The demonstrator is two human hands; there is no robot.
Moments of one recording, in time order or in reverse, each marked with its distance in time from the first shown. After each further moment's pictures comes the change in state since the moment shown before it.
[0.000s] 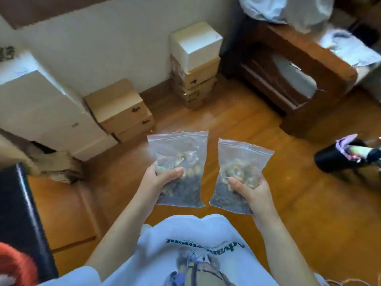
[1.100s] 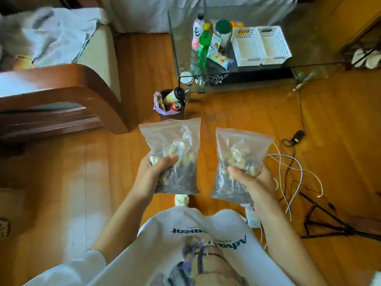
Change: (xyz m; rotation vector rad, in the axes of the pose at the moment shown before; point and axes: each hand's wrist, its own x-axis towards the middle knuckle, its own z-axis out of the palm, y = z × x) left_hand 0.175 -0.055 0.651 0.402 -0.979 -0.142; right_hand 0.024 -0.024 -0.521 0.461 1.038 -0.082
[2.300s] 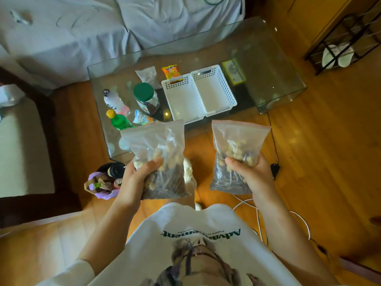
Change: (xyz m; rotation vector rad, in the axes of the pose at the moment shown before) left_hand 0.445 0.111 0.332 0.078 -0.016 -0.109; right_hand 0.474 -0.194 -0.239 0.101 0.118 0.021
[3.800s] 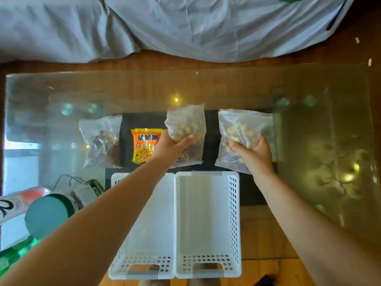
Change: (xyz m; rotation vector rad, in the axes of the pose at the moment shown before) left_hand 0.708 -0.025 0.151 0.291 0.240 -0.345; right_hand 0.748 0.016 0.058 -0.536 -0.066 0.165
